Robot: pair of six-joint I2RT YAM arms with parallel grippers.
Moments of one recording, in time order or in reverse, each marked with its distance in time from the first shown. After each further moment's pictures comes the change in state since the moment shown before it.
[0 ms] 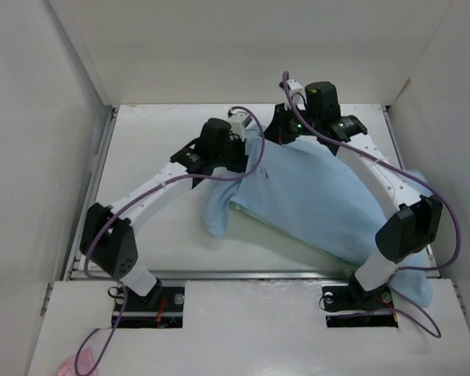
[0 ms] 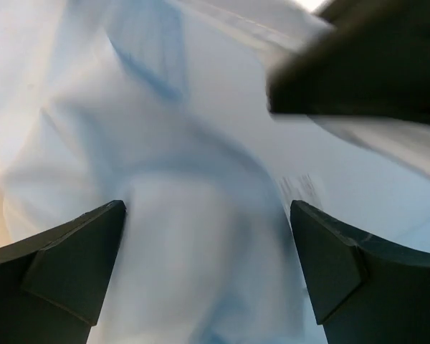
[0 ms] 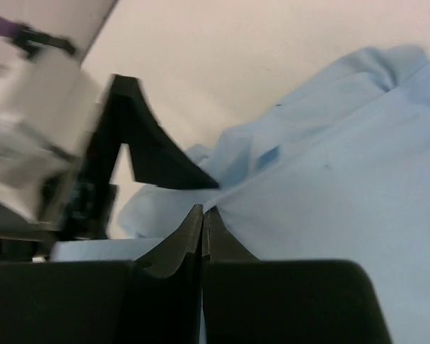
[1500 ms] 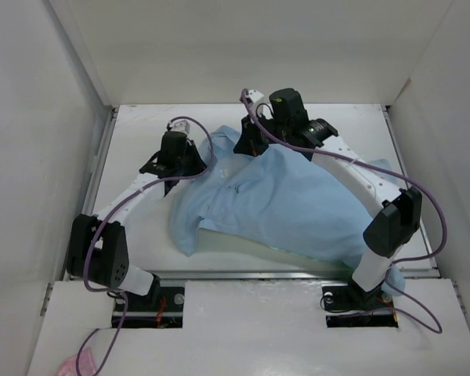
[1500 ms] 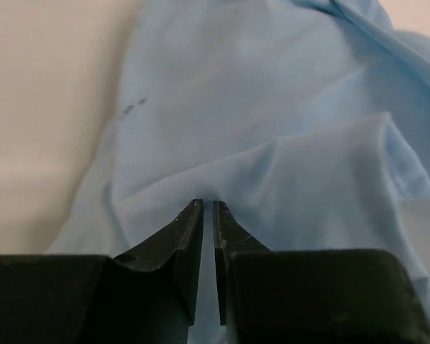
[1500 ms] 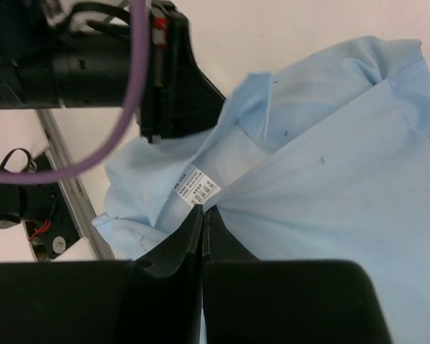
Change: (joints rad) left arm 0.312 -0.205 -0.309 0.016 -0.303 -0.145; right arm 0.198 0.085 0.080 0.025 -0.013 -0.125
